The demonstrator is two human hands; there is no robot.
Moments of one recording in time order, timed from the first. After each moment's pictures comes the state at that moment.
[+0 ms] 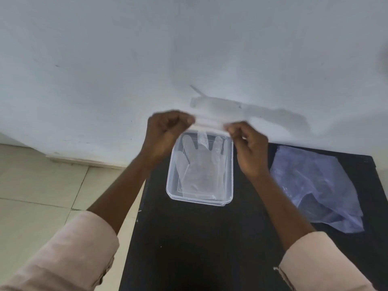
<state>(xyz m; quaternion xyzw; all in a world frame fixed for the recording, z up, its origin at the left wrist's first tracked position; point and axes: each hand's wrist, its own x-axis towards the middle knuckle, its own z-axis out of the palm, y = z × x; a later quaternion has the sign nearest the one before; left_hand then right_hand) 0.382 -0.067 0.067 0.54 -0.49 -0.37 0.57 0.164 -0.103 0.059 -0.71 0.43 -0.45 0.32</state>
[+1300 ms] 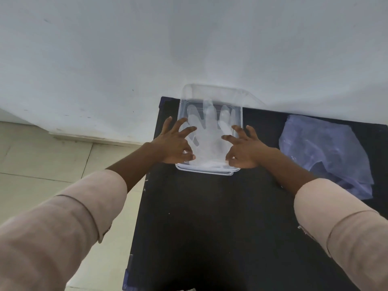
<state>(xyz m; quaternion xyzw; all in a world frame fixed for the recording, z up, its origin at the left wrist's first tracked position) 0.388 -0.025 -0.039 0.56 -0.81 -0.16 -0.11 0.138 -0.088 -0.020 -0.88 0.34 0.31 0.11</state>
